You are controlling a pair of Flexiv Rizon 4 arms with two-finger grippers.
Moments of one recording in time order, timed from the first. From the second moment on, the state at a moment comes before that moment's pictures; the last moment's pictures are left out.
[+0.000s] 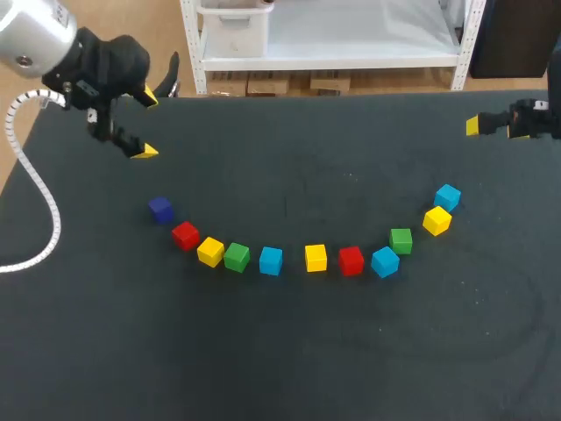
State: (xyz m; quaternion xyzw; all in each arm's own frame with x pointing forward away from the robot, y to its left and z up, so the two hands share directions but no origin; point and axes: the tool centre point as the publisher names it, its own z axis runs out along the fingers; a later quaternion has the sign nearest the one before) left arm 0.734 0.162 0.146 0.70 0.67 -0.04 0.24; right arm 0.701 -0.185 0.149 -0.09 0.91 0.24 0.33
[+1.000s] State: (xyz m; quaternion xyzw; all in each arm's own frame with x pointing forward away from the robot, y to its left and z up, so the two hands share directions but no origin) left arm 0.719 0.164 0.102 0.78 0.59 -0.12 0.17; right arm 0.701 -0.185 0.149 -0.09 0.91 0.24 0.33
